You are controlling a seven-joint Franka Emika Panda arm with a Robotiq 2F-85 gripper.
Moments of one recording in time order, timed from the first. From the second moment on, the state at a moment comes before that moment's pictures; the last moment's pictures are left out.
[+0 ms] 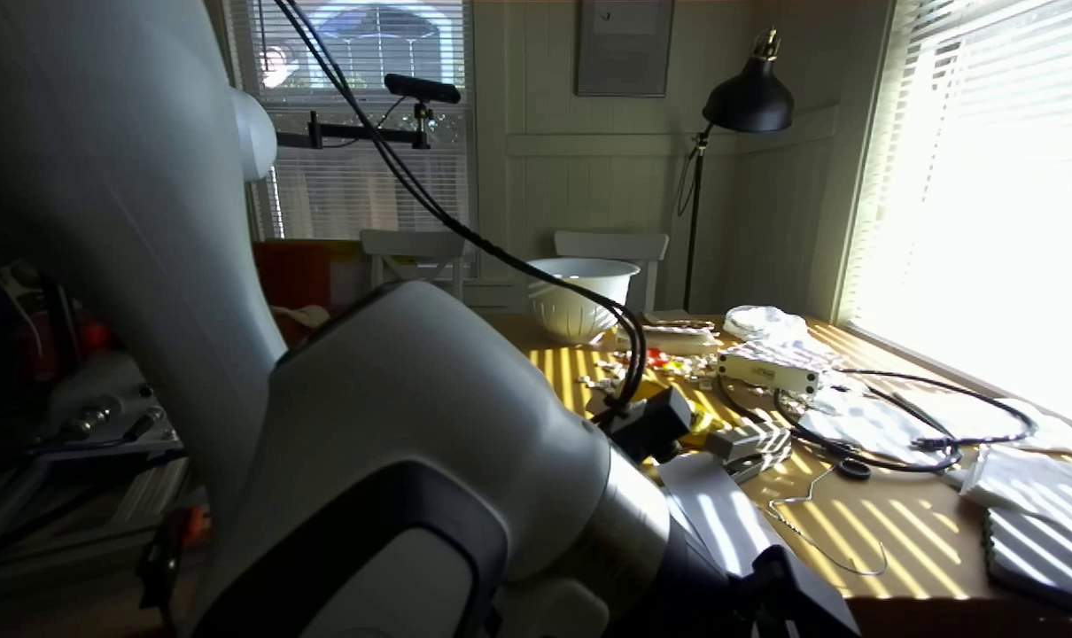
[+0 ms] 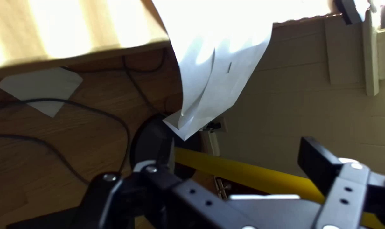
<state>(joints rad) -1.57 1.01 0.31 -1.78 -1.61 3.55 2.45</state>
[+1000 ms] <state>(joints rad) -1.53 1.12 0.27 -1.68 -1.68 3.77 2.59</state>
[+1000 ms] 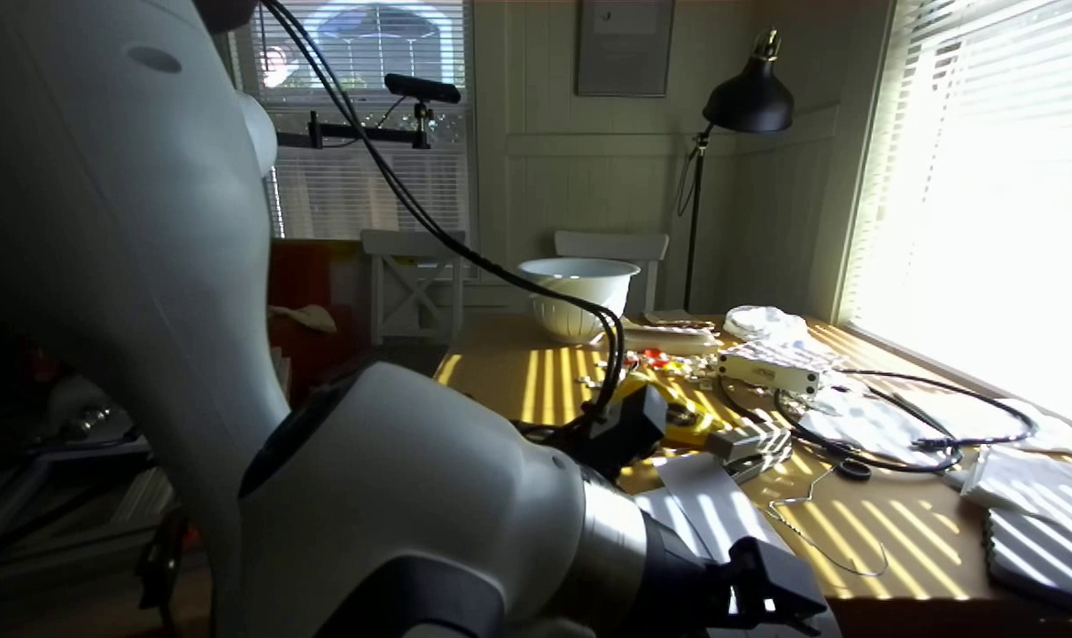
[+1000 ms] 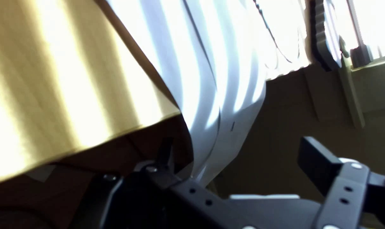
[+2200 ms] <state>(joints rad) -1.37 1.14 0.06 -1.56 -1.56 3.89 2.67</state>
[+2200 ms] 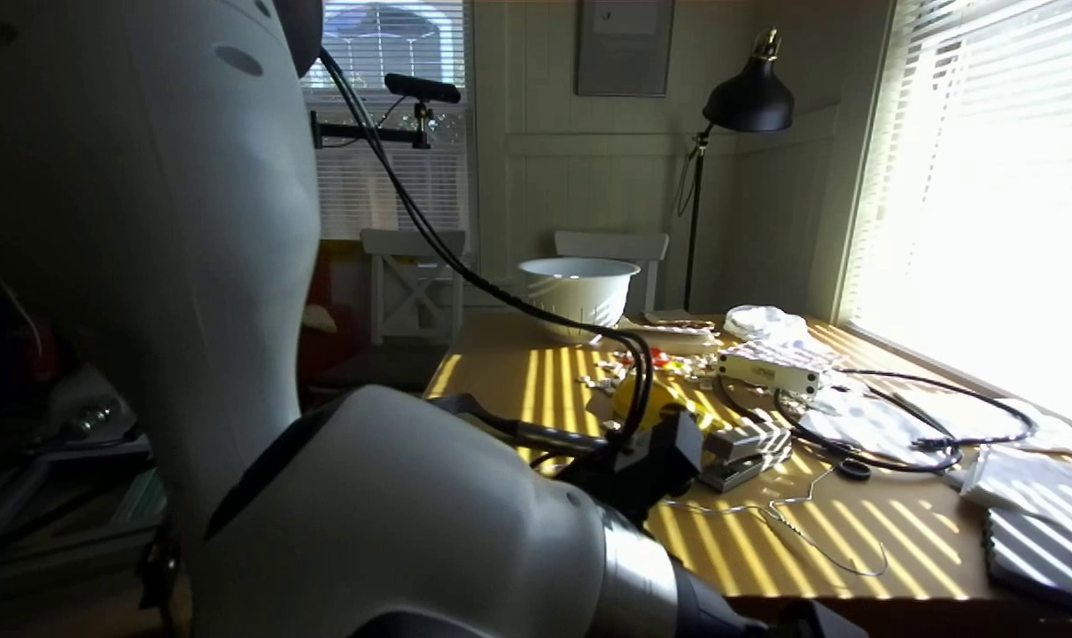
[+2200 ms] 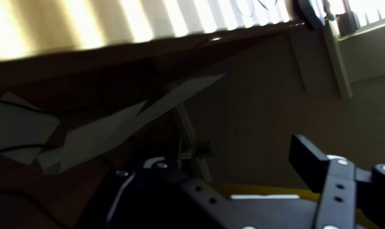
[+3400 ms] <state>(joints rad) -1.23 1.05 -0.12 -1.69 -1.55 3.88 2.63</state>
